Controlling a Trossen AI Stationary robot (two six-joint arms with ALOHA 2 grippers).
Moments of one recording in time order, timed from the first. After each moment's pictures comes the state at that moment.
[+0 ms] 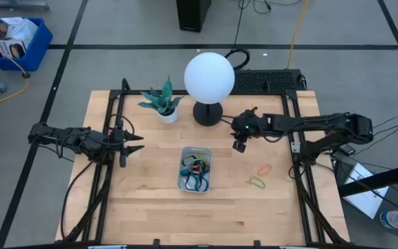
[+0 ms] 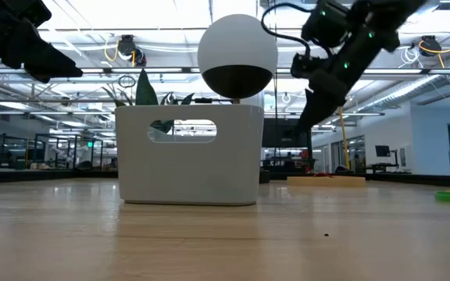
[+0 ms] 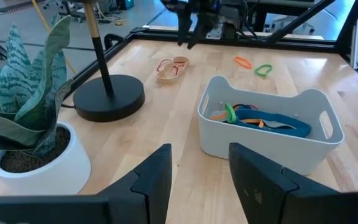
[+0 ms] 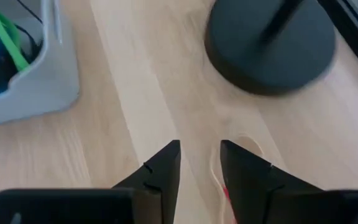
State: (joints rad) left arm -0.25 0.18 0.35 -0.52 -0.39 -0.16; right arm -0.22 1.31 0.75 -0.32 0.13 0.07
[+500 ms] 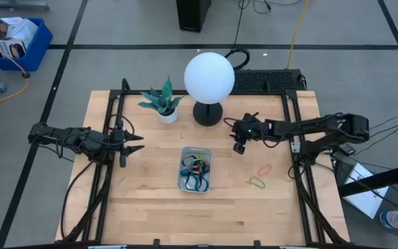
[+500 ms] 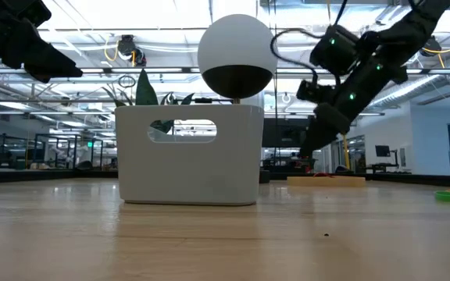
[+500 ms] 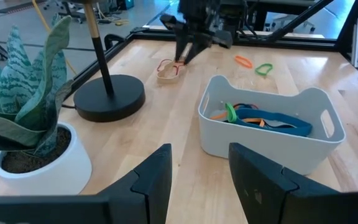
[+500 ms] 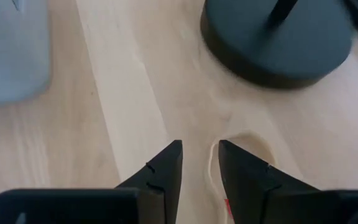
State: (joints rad) left arm -0.25 0.18 0.35 -0.52 -0.40 -0.16; right arm -0.26 1.37 0.54 0.03 0.13 0.02
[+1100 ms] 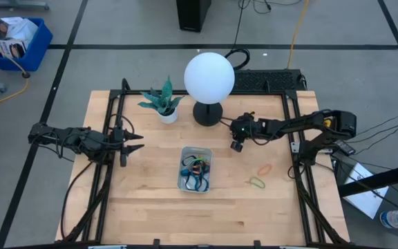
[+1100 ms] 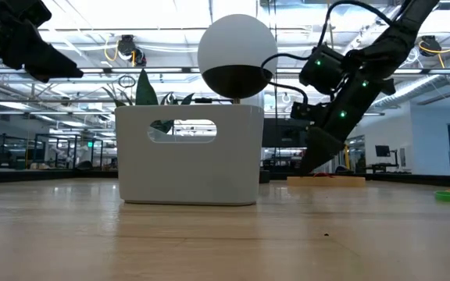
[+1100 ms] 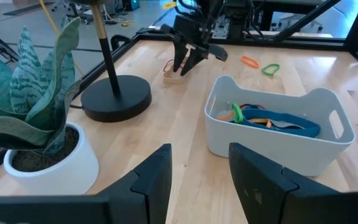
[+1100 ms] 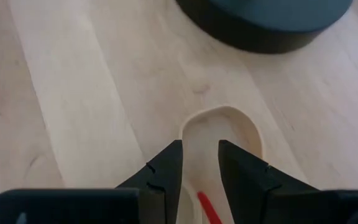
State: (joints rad) left arm -0.25 0.18 0.35 -0.53 -0.42 -0.15; right arm -0.30 1.52 0.58 0.03 0.18 0.02
